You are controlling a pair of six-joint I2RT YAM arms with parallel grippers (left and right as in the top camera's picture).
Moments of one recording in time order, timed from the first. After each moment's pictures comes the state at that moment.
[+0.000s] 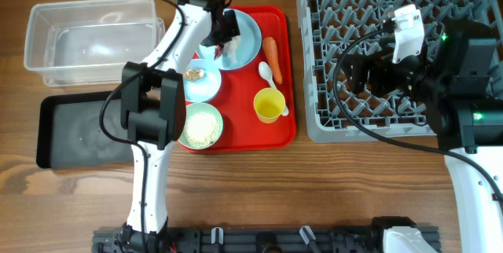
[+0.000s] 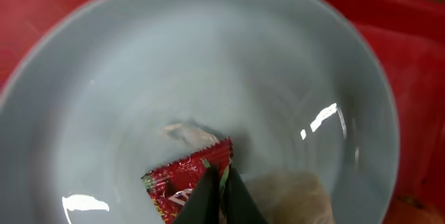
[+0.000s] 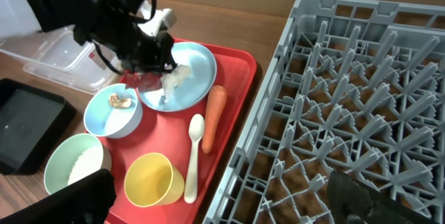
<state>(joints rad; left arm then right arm) -0.28 2.42 2.08 -0.89 0.06 -0.49 0.00 1.17 1.26 -0.76 -0.47 -0.14</state>
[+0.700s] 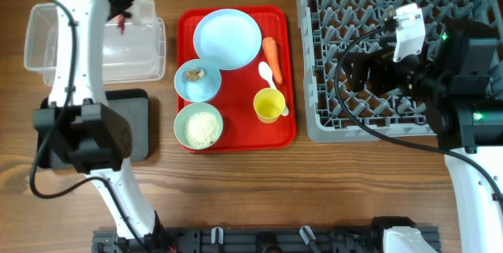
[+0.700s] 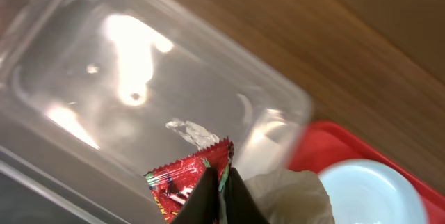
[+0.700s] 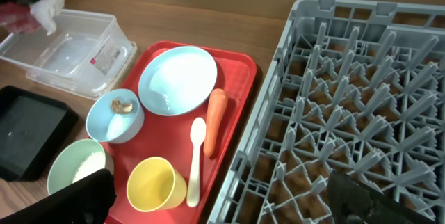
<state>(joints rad) 0.08 2.13 2.20 -1.15 -0.17 -0.53 0.00 1.17 1.26 -0.75 -0.47 -0.11</state>
